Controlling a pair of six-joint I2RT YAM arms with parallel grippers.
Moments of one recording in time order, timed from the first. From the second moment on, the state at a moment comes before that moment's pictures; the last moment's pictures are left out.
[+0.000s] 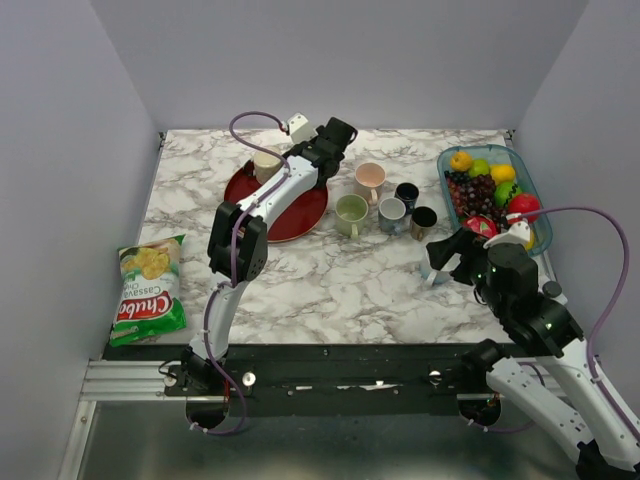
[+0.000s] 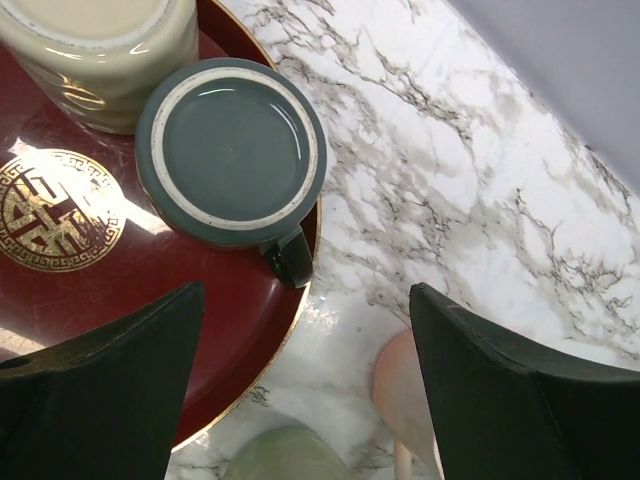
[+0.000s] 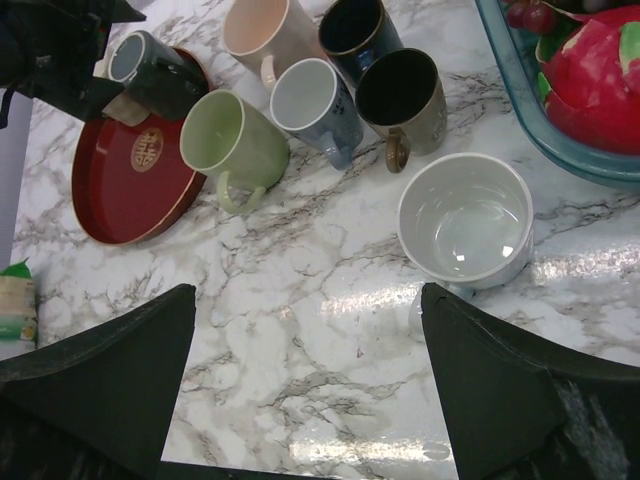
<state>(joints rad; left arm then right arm) -0.57 2.28 2.14 -0.71 -0.66 -1.09 0.54 0.53 0.76 -0.65 0.36 0.68</state>
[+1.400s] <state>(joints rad) -0.30 1.94 1.53 -0.45 -0.38 -0.69 0.54 1.77 1.54 -0.14 -0.16 0.04</state>
